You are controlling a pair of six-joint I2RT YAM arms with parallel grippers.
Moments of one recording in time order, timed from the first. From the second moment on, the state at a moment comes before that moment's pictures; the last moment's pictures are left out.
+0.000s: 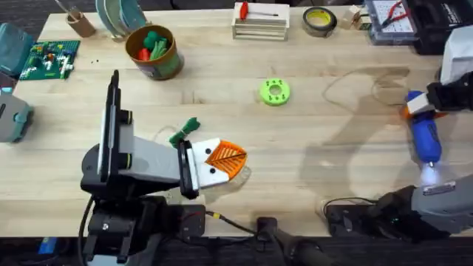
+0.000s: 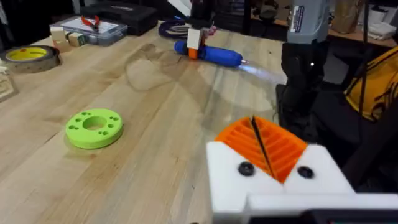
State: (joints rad) left arm -0.04 0.01 0.01 -0.15 1.29 0.03; right arm -0.64 1.82 1.22 -0.93 -0.01 -0.61
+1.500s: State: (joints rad) left arm -0.04 0.01 0.01 -0.15 1.29 0.03; right arm -0.41 1.30 1.34 -0.77 -0.26 -0.35
